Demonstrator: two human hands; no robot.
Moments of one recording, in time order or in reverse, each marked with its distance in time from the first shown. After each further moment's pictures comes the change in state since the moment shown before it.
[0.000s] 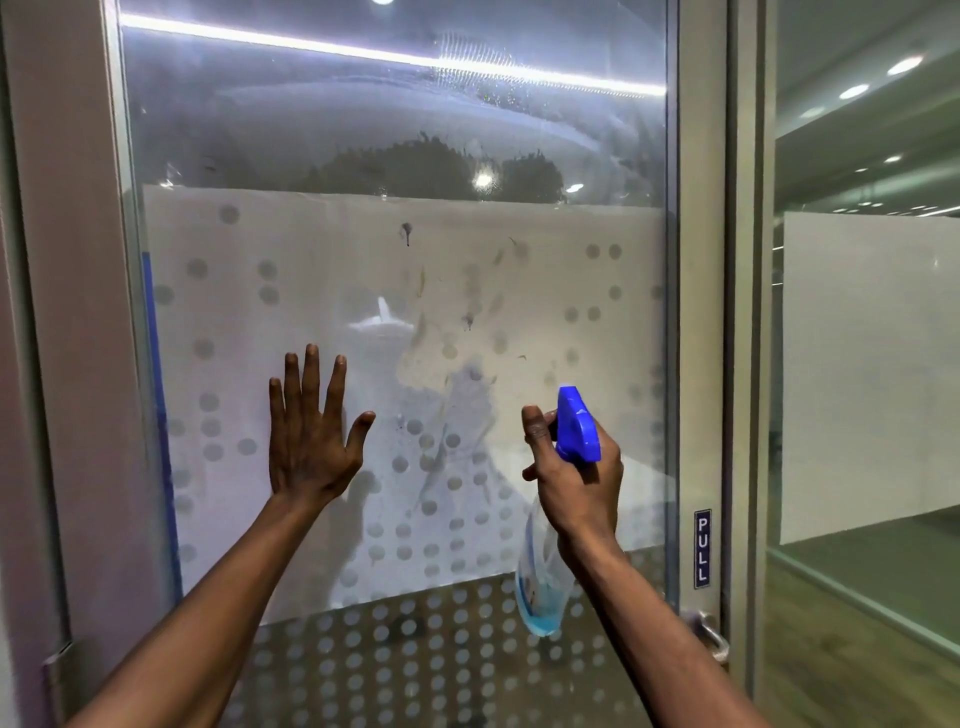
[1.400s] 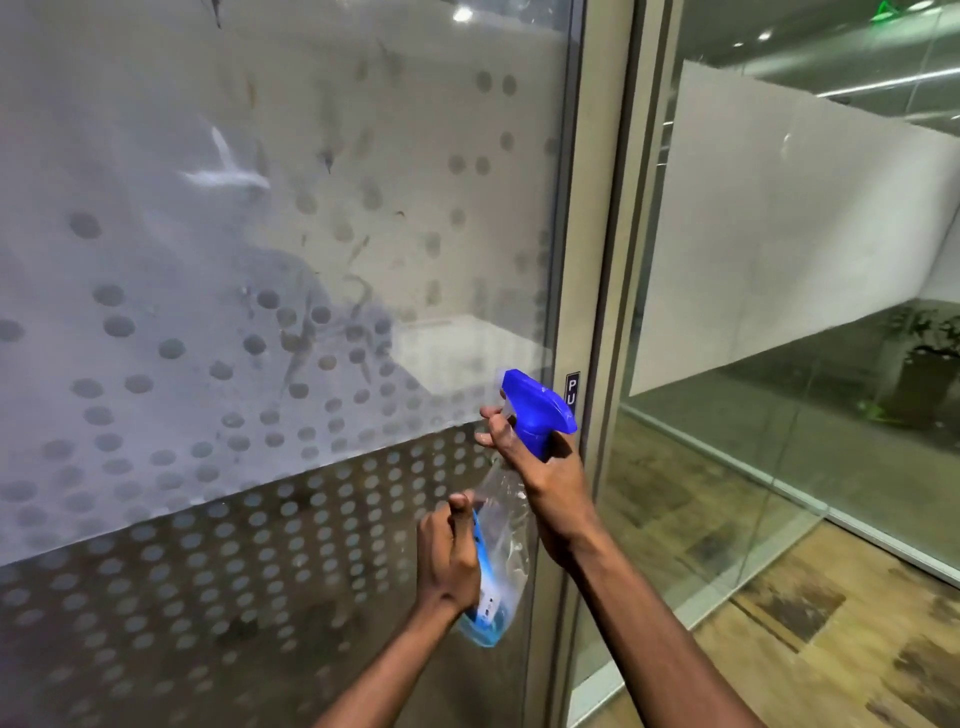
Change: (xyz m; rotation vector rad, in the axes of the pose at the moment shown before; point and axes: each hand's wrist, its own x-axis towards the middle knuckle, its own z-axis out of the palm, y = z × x) left_hand -0.232 0.270 0.004 -1.262 -0.448 -0.479; right_hand -0.059 0.056 -0.110 0.041 -0.151 0.319
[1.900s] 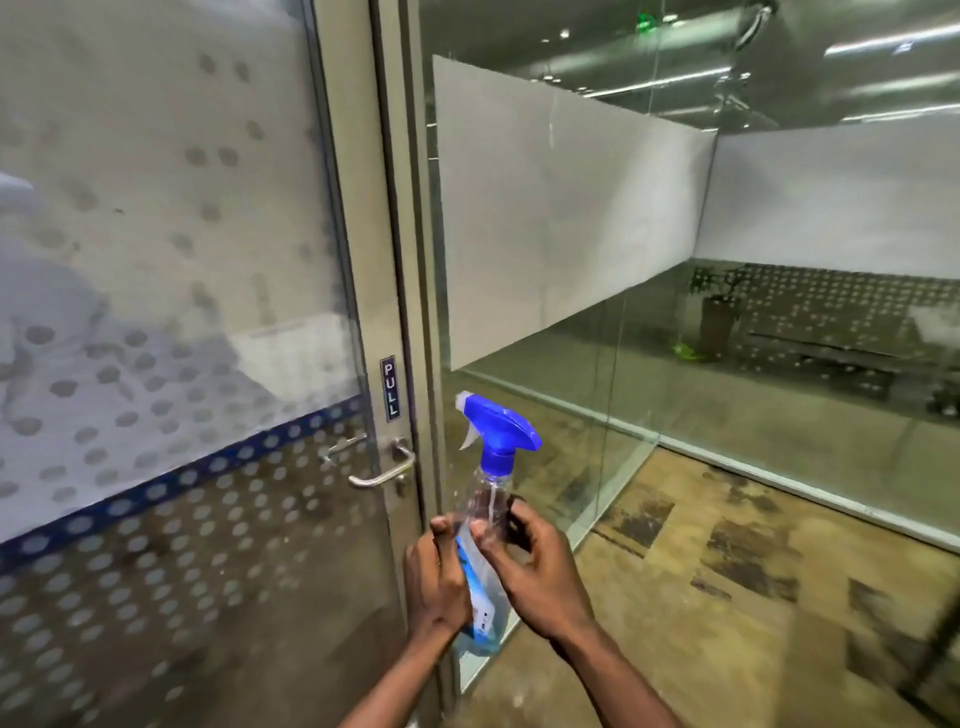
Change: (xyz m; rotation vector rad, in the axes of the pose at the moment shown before) left_hand -0.109 0.068 0.154 -0.099 -0.213 -0.145; right_hand -0.131 -0.009 -0.192 -0.515 0.189 -0.007
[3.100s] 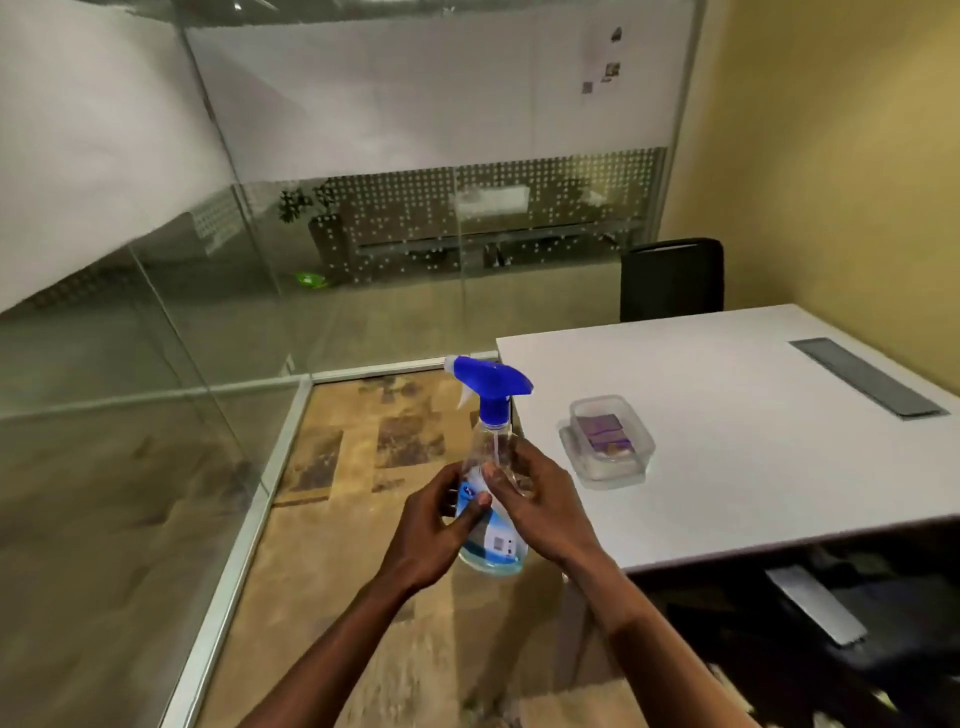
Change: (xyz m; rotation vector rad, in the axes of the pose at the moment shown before) left_hand -0.262 0.169 0.415 -0.183 -1.272 0.134; right_hand -0.231 0.051 -0.475 -0.382 0.743 0.415
